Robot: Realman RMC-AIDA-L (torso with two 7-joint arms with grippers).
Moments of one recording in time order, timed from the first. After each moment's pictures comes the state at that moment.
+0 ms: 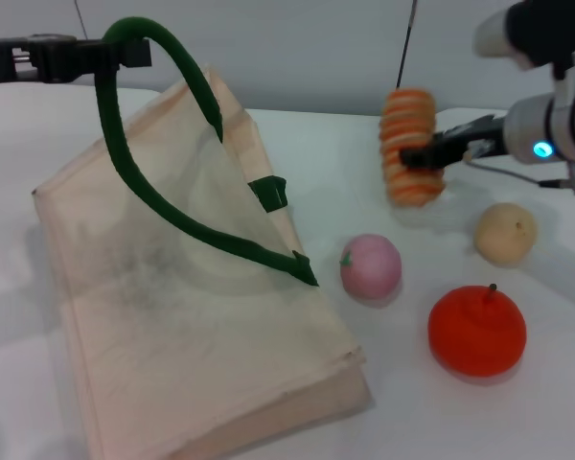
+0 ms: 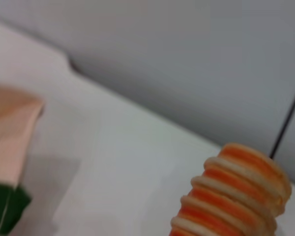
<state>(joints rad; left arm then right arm) -0.88 -1.81 2.86 -0.63 -0.46 1.96 -1.69 0.93 2.02 -1.28 -0.50 0.93 0.72 -0.91</state>
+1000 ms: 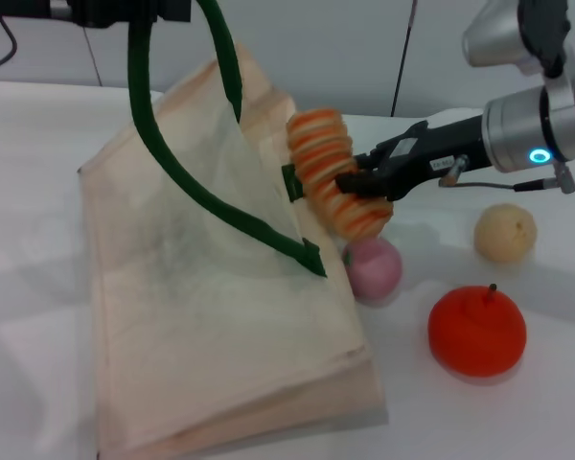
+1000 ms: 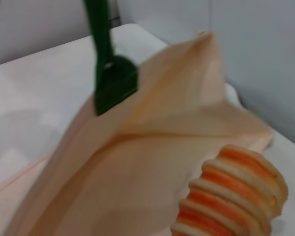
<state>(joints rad) -1.04 -1.77 2.86 -0.64 -0.34 1.98 -1.69 0.94 2.02 -1.13 -0.57 1.06 1.16 -1.31</state>
